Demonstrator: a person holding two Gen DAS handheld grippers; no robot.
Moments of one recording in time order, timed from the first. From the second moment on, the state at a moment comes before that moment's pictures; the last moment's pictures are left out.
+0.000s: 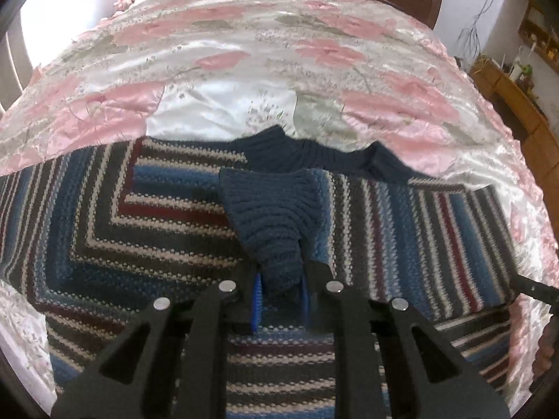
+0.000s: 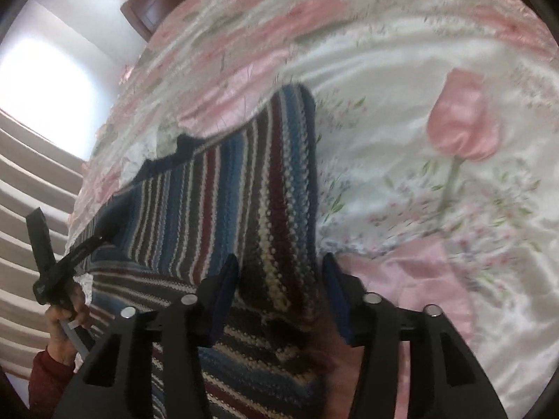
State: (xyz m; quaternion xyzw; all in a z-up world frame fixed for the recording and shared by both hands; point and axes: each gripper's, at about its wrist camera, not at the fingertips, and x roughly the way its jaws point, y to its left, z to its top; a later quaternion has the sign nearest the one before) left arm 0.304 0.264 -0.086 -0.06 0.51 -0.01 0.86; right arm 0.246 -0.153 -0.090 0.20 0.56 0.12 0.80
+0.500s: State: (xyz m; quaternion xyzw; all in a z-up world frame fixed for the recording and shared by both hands) left arm 0.285 0.286 -0.081 -0.08 0.49 0.01 0.87; right arm 0.233 -0.132 -0.071 0.11 0.54 0.08 0.83
